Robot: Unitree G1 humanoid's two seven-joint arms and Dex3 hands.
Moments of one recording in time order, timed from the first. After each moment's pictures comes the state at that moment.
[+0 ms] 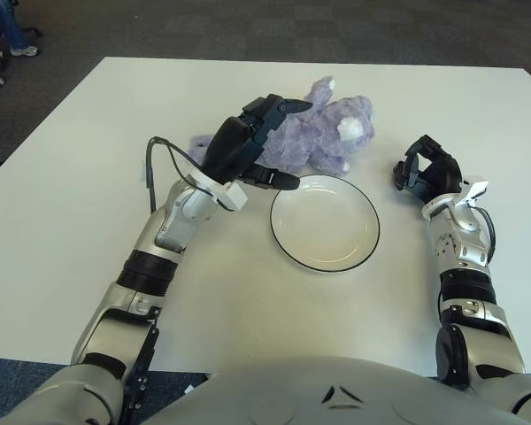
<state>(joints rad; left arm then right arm) -0.37 0.30 -0.22 0.07 0.51 -0.63 0.06 -0.32 -0.22 -0.29 0.44 0.30 -0.06 0.20</state>
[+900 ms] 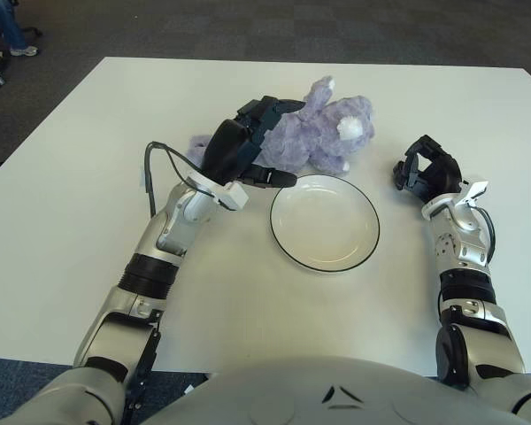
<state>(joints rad) -0.34 0.27 -0.20 0.05 0.64 -0.48 0.11 -0.32 -0.22 -0.29 0.44 0.30 -0.06 0.20</state>
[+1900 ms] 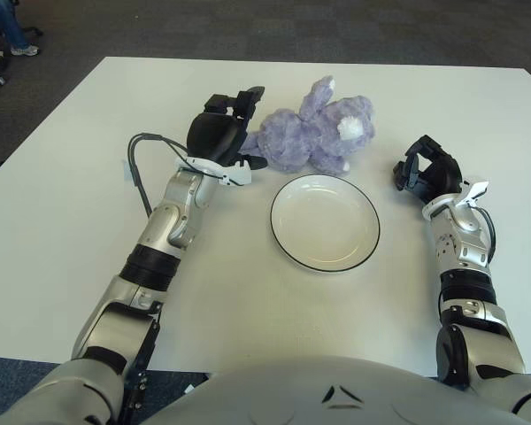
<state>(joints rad) -0.44 0.31 -0.27 0.13 0.97 -0.04 0.12 -0.32 -0.22 -0.29 0.44 0.30 -0.06 0.20</state>
